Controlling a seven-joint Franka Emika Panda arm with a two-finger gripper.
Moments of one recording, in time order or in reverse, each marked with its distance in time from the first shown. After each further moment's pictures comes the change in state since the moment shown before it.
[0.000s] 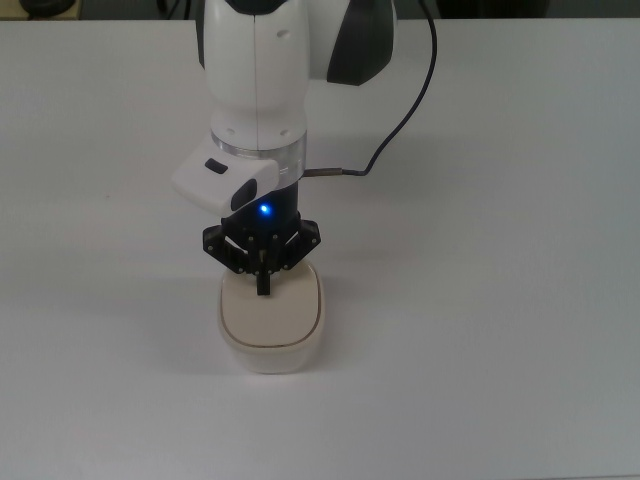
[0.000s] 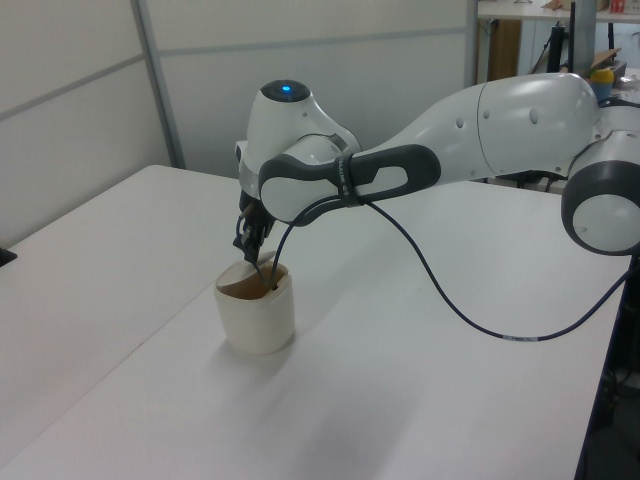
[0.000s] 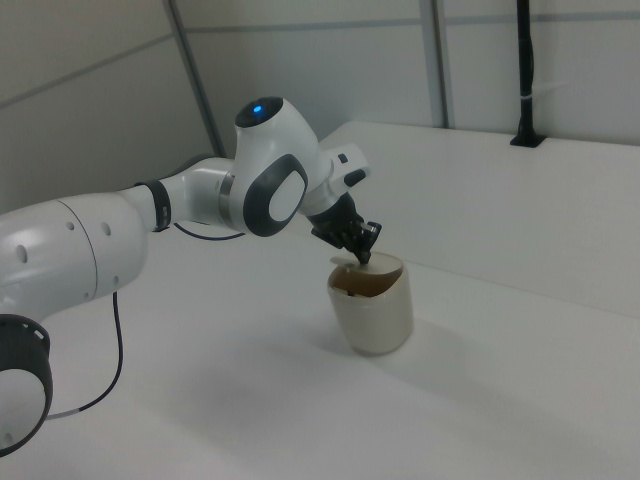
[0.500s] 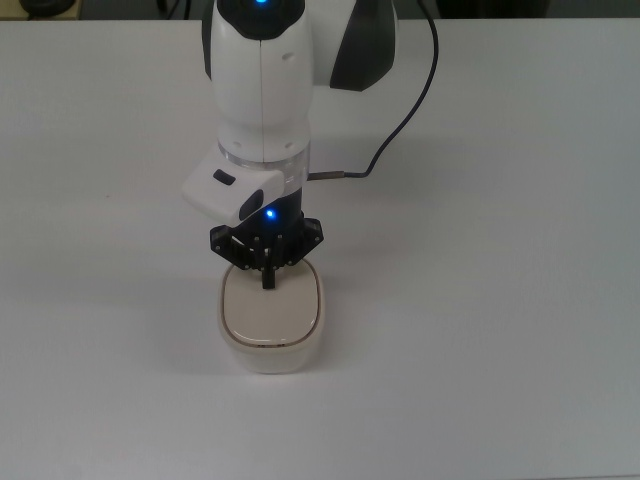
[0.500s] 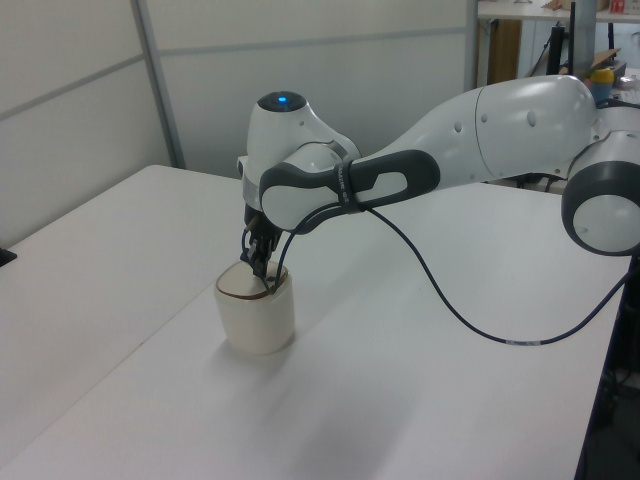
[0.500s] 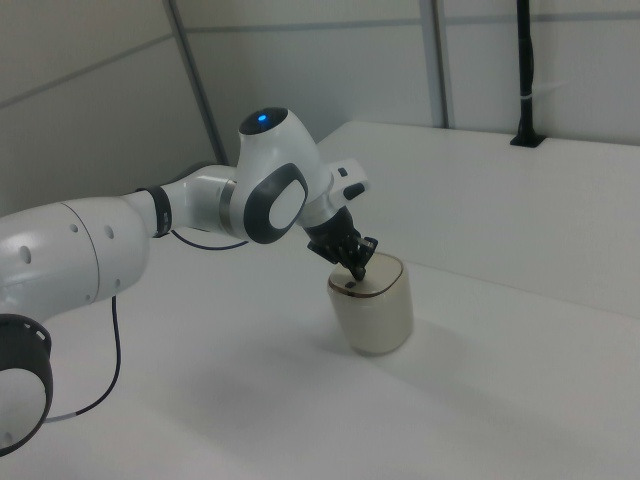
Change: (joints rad) arm 0.002 0.002 0.006 -0.033 0.000 -0.030 -0.007
